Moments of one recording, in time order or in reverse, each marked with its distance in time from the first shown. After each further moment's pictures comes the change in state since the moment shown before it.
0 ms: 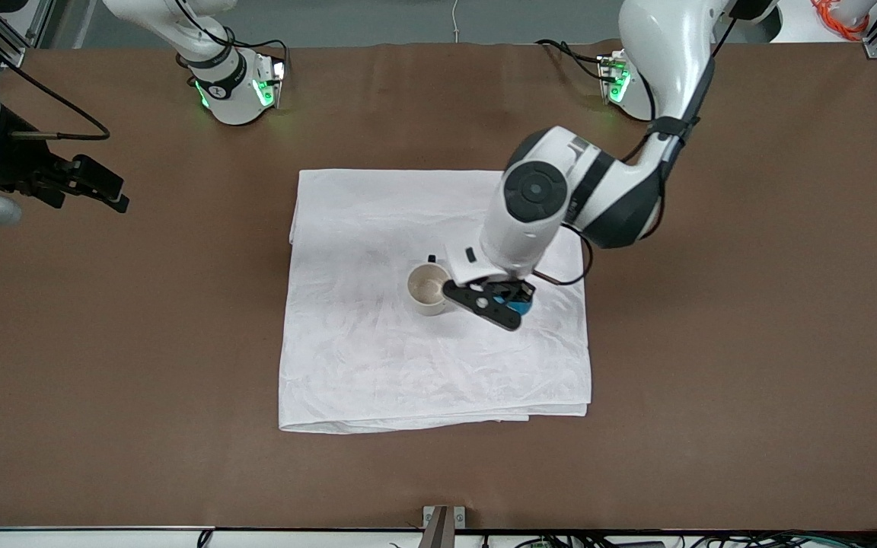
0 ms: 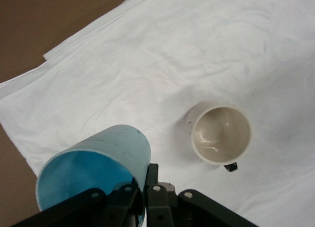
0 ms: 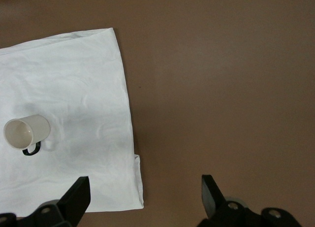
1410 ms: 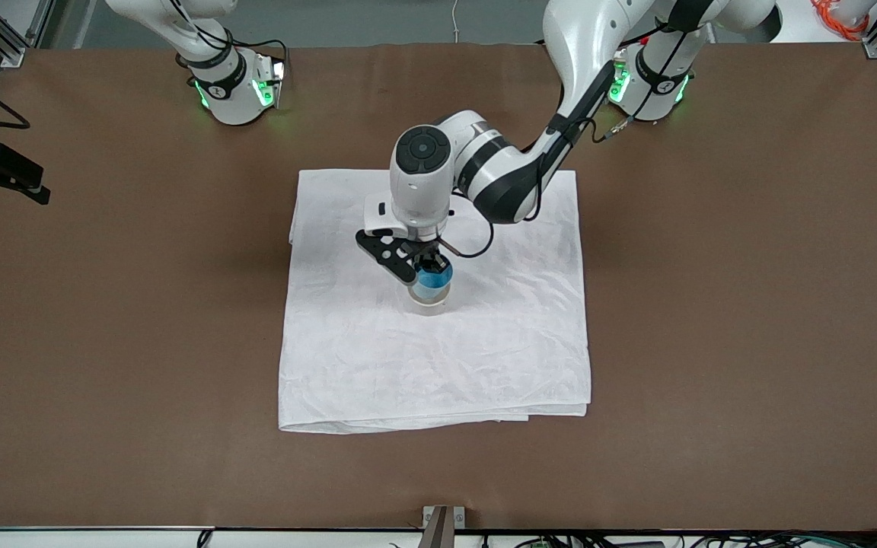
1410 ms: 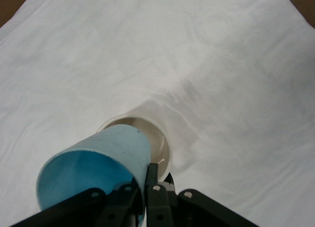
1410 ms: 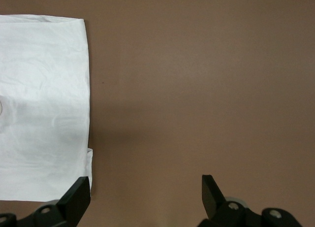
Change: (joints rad) left arm -0.174 0.114 0.007 0.004 0.057 0.154 0.005; right arm -0.117 0.001 -0.004 0.034 -0.084 -0.043 -0.297
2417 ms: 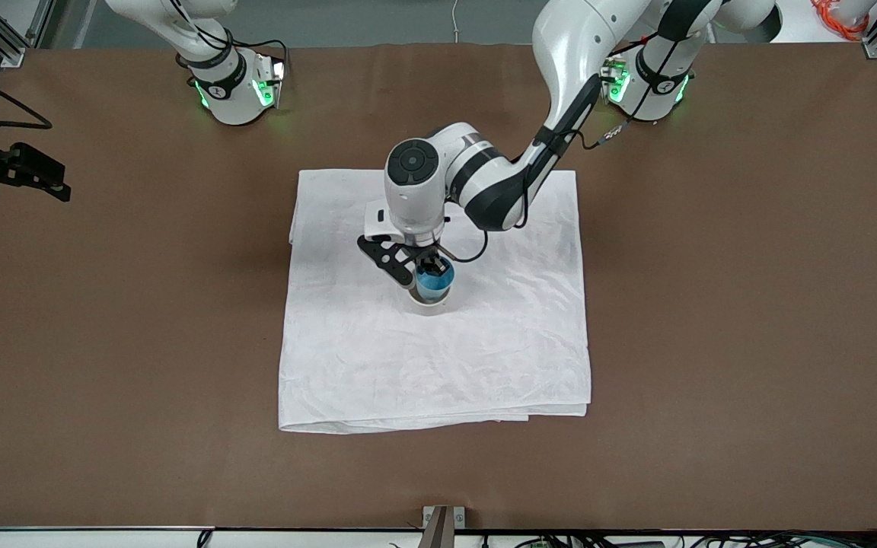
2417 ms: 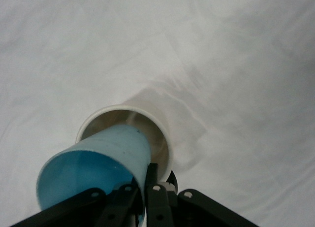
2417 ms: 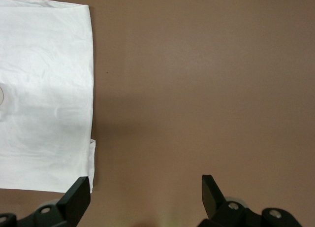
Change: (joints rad) left arm -0.015 0.049 0.002 -0.001 0.033 0.000 0.000; right arm 0.000 0.004 0.022 -0.012 0.000 -0.025 0.000
